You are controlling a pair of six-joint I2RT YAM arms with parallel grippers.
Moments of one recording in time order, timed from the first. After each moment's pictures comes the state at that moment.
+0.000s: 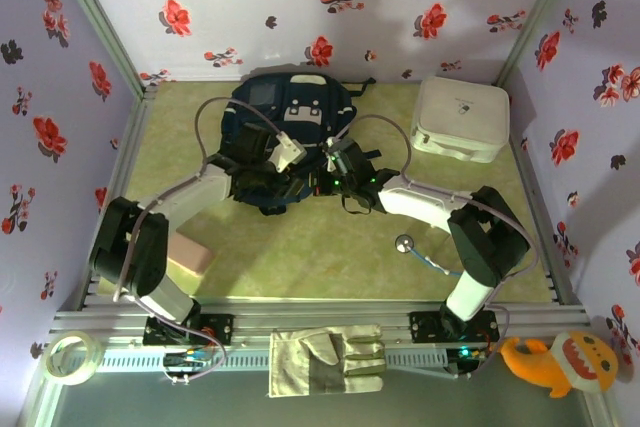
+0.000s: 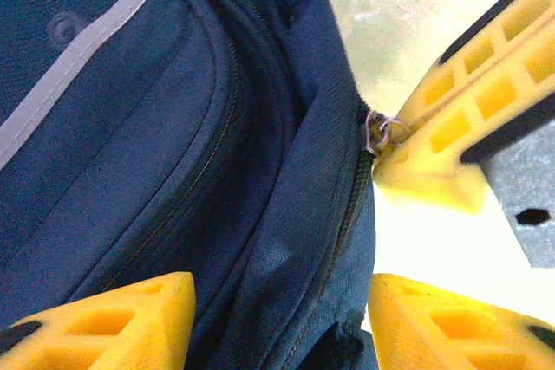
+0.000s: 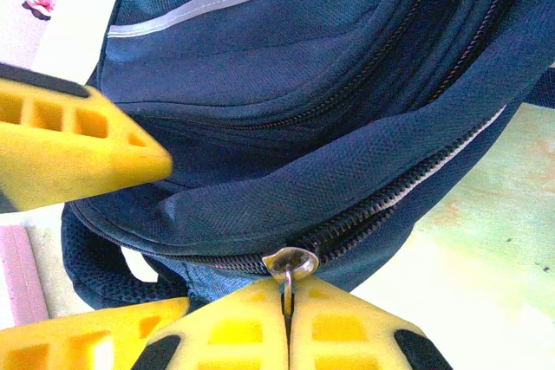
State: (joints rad) left arm -0.52 1.61 1.08 -0.35 0.32 0.32; right arm 0.74 1.68 1.04 -0.06 -0.14 0.61
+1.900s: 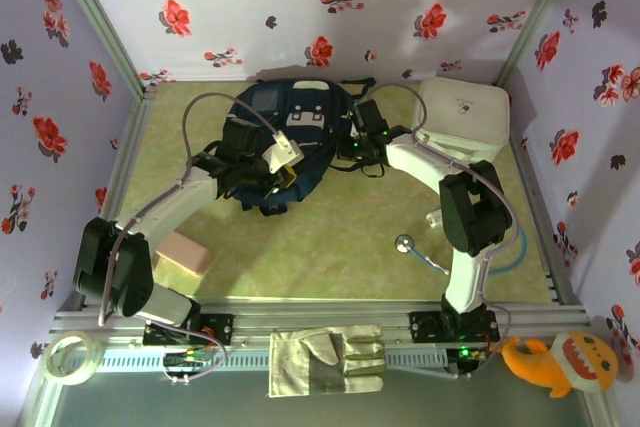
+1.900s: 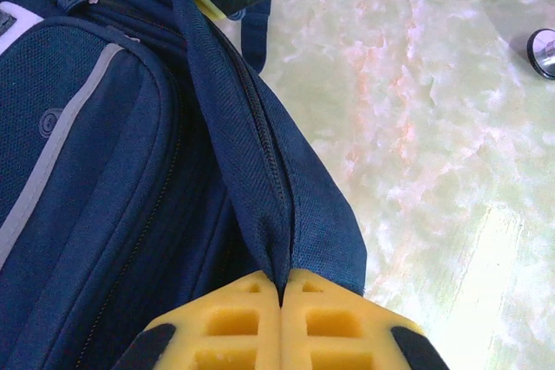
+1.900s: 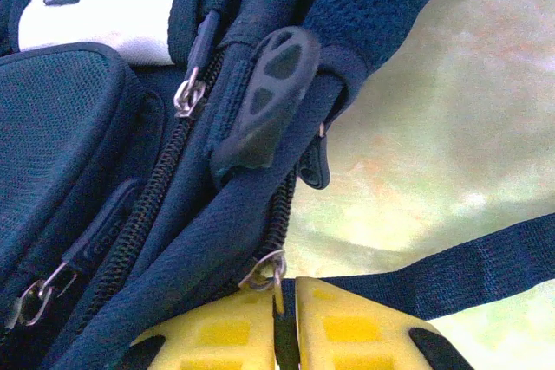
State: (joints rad) left arm -0.49 1.47 1.08 -0.45 0.45 0.48; right arm 0.49 1.89 1.39 -0.39 -0.11 0.53
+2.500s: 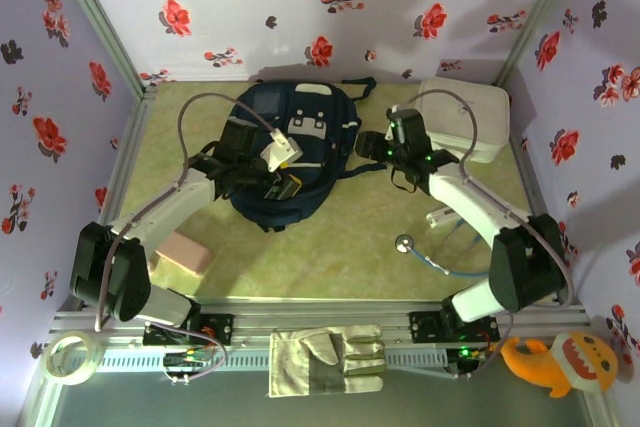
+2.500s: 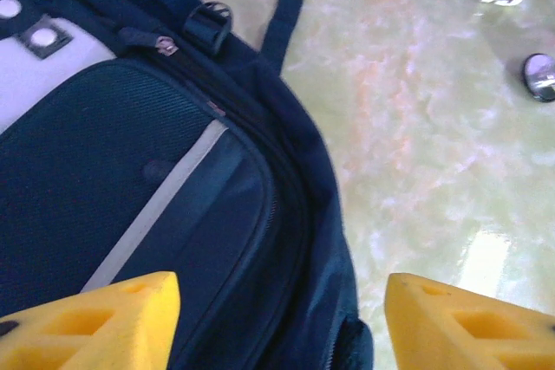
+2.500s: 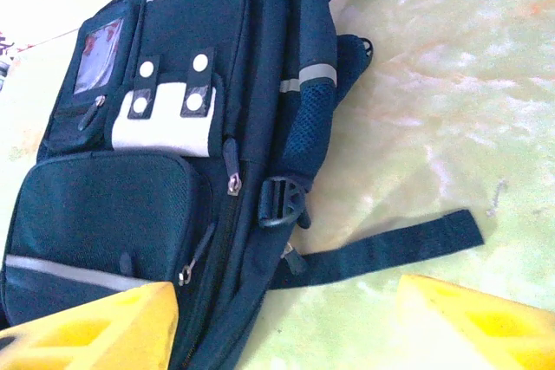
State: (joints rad) left arm -0.50 1.44 1.07 -0.44 0.41 0.42; right arm 0.42 1.45 1.03 -0.24 -0.05 0.53
